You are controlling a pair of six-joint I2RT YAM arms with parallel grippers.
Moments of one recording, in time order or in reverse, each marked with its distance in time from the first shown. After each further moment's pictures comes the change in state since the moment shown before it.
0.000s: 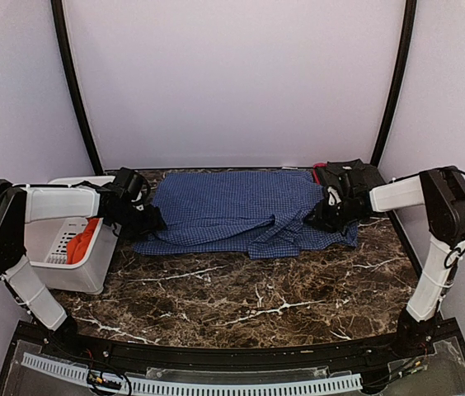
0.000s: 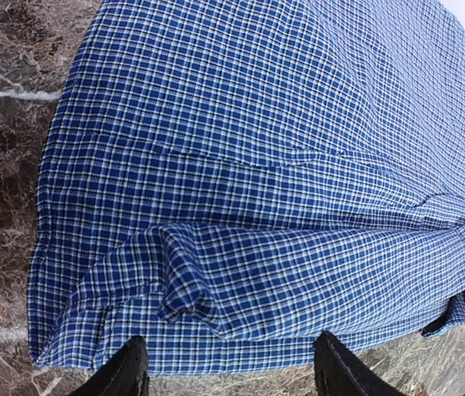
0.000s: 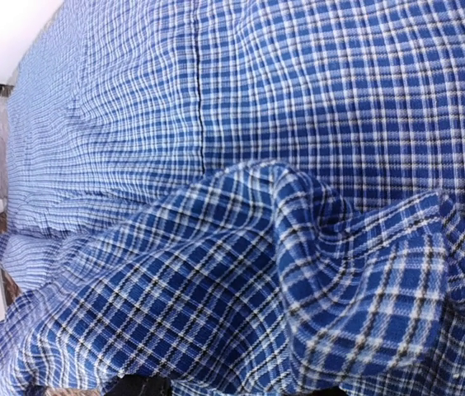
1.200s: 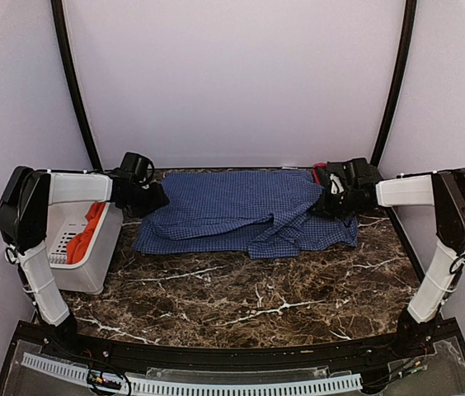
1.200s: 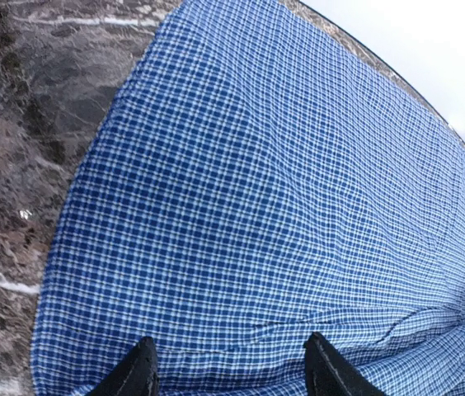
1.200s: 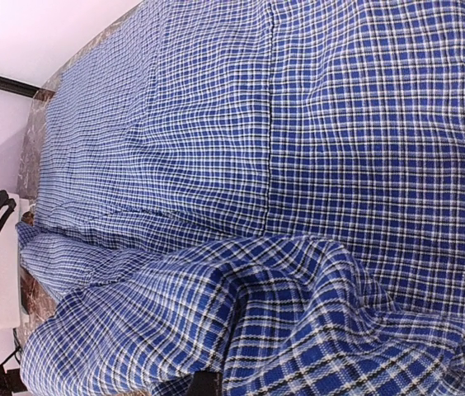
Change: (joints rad) left arm 0.052 0.207 0.204 0.163 -0.076 -0.004; right arm -0.009 -0.076 0.030 -0.002 -0.021 -0.029
